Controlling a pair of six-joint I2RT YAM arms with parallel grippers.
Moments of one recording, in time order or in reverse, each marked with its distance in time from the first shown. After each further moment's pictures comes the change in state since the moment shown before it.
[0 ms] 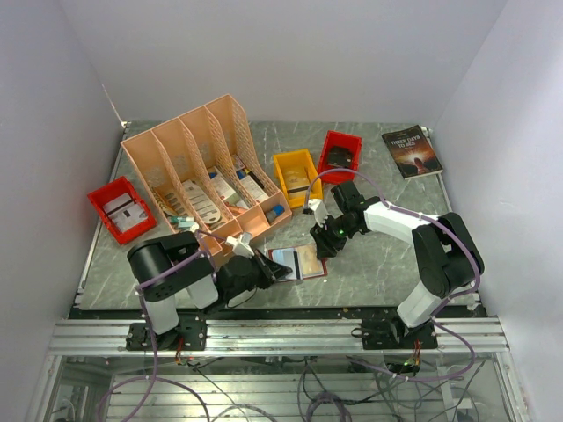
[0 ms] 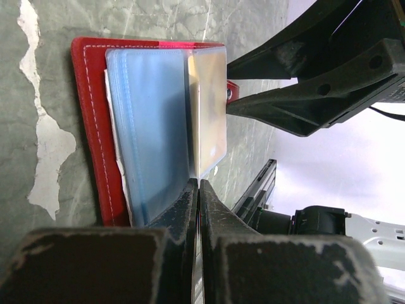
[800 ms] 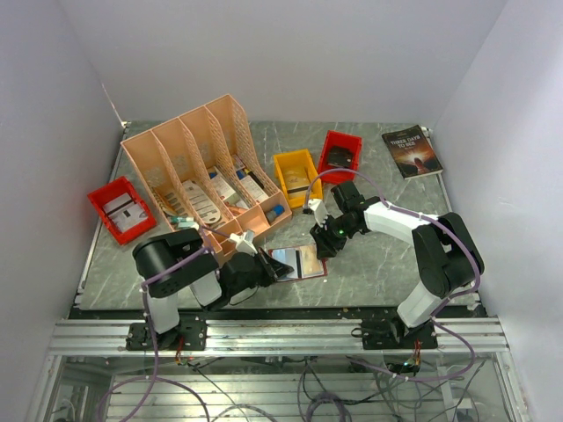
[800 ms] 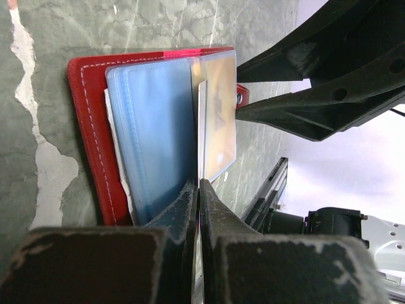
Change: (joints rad) left arm 0.025 0.037 0.038 -0.020 0.037 0.047; right arm 0.000 0.000 0.000 0.000 0.000 0.000
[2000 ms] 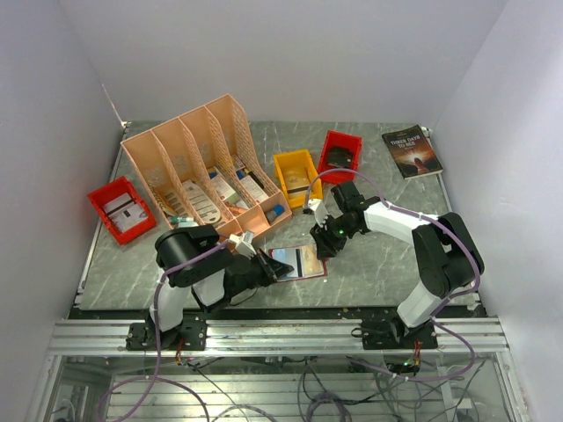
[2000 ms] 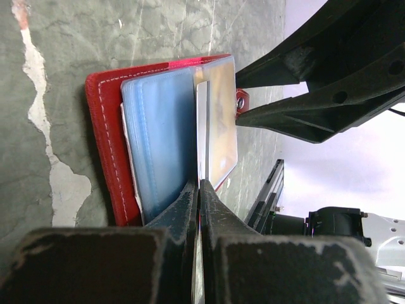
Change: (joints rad) left arm 0.016 0.160 -0.010 0.227 0.017 0.024; right arm 0.000 0.000 0.000 0.000 0.000 -0.004
